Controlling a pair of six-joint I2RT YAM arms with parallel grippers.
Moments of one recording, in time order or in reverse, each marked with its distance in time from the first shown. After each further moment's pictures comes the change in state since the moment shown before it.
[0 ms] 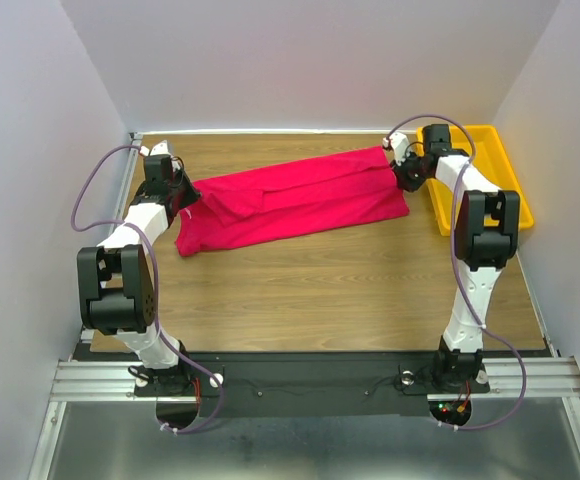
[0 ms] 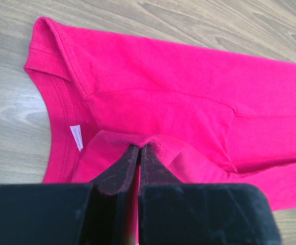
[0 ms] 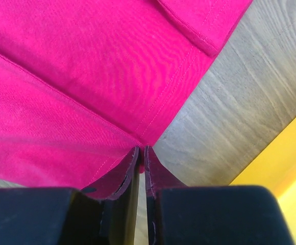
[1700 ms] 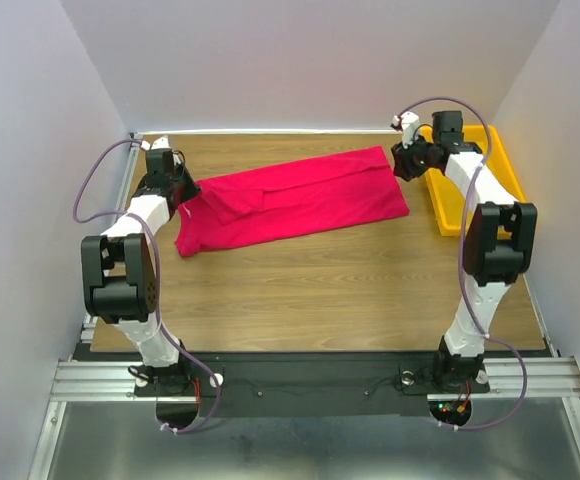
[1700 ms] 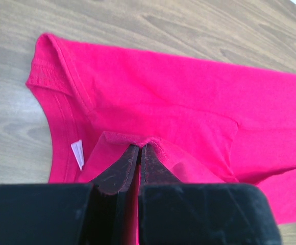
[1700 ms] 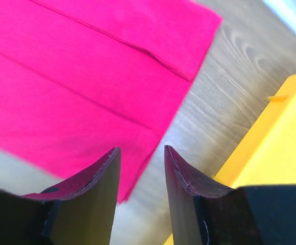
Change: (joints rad) left arm 0.000 0.068 0.066 -0.003 -0.019 0.000; right arm 0.013 -0.123 -0.017 0.038 -0.026 0.167
